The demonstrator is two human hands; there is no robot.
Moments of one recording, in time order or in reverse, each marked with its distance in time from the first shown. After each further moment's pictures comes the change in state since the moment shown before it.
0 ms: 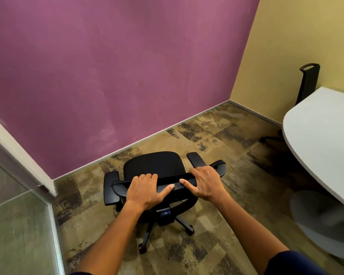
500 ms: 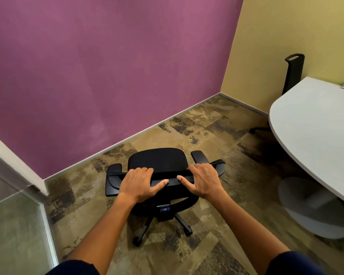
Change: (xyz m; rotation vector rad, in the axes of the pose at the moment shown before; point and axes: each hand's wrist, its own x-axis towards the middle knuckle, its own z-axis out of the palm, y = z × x) left_hand -0.010 0.035 -0.005 -0.009 -0.023 0.135; right_hand -0.064 0.021 -0.008 0.013 0.038 0.084
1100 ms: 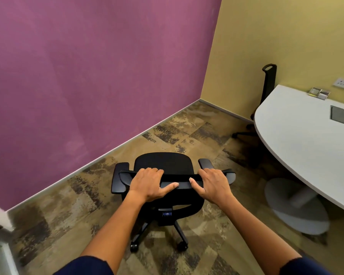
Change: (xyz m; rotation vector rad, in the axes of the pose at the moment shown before) left_hand 0.111 -0.051 0.012 -0.048 -0.011 0.203; right_hand 0.068 0.012 0.017 -0.069 0.032 0.161
